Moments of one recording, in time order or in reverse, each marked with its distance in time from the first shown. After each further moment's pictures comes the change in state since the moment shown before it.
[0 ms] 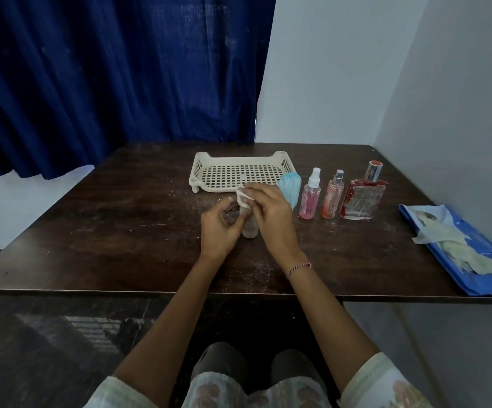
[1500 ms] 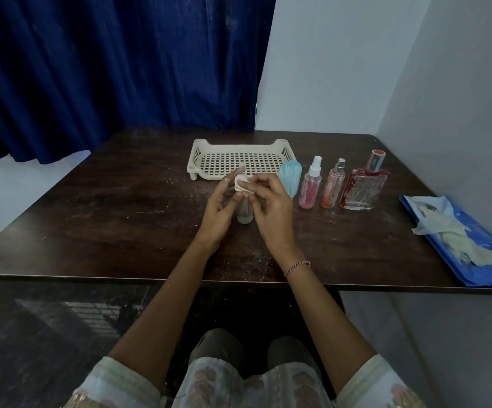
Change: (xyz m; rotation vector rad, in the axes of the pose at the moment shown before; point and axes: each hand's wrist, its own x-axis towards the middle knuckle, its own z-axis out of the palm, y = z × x) left_hand 0.004 0.006 -0.004 -0.401 -0.241 -0.210; right_hand -0.011 -0.004 0.004 0.124 0.082 0.052
